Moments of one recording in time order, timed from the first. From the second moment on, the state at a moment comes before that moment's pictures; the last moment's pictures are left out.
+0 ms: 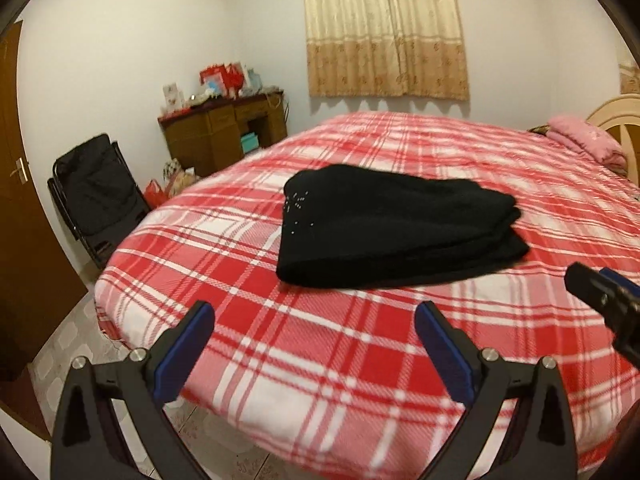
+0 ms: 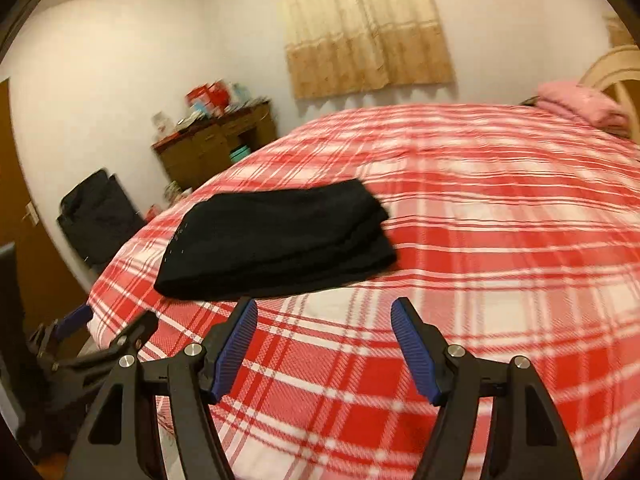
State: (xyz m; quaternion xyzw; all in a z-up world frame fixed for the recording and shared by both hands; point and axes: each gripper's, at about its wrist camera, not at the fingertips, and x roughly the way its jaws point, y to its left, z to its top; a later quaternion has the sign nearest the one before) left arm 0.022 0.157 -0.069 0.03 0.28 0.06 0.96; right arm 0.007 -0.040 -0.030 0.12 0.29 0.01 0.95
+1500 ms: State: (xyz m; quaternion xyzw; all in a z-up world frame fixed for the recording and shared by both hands) left arm -0.041 0.122 -0.022 0.04 0.19 0.05 0.98; right arm -0.089 -0.048 0.022 0.08 0.16 -0.03 0.98
